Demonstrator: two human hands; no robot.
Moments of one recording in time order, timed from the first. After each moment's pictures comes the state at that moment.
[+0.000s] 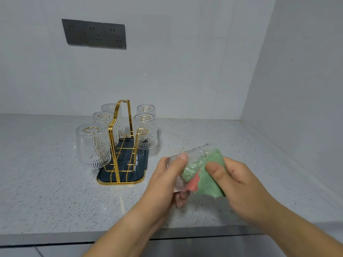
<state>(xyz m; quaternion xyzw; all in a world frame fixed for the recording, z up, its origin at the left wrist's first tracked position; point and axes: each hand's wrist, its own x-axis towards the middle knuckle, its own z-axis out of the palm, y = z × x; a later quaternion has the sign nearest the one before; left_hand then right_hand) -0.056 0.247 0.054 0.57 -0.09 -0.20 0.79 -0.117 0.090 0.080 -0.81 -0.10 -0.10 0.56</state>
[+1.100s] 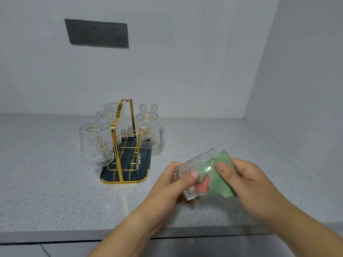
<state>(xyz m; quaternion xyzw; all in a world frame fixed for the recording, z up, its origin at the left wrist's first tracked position) -0.044 0.250 0.020 0.58 -0.19 -0.23 0.76 -0.119 0.078 0.078 -0.81 -0.03 -0.11 0.58</state>
